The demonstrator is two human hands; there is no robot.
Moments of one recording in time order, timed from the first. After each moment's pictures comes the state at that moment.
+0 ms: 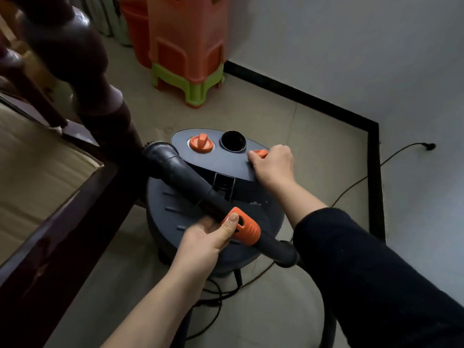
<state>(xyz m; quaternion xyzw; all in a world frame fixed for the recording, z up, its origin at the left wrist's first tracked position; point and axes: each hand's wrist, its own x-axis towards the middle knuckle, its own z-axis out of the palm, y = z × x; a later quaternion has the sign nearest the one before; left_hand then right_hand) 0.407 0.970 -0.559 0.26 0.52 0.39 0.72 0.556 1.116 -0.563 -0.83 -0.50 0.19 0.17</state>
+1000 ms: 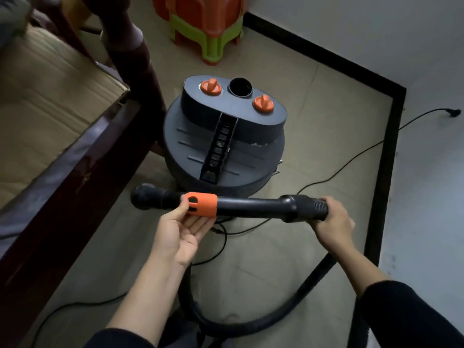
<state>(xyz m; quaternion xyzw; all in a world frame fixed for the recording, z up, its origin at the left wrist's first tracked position) 0.385 0.865 -0.548 -0.14 0.52 0.49 0.68 0.682 0.876 -0.587 -0.83 -0.51 0.22 0.08</state>
